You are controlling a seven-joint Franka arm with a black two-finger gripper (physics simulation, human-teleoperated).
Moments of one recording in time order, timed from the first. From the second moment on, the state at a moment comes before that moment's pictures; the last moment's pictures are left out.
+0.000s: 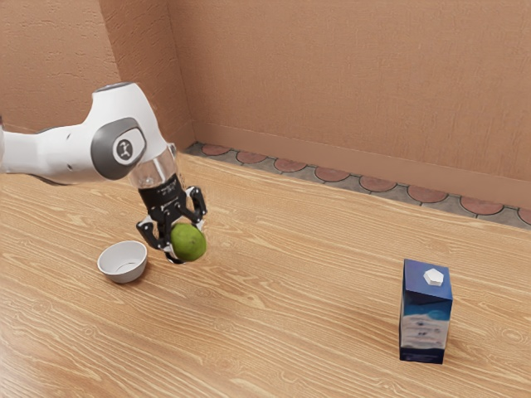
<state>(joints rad) -0.40 -0.02 0.39 -2.17 -0.25 2.13 -1.19</state>
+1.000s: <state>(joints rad) -0.23 0.21 0.55 -2.07 -0.15 2.19 -1.18</state>
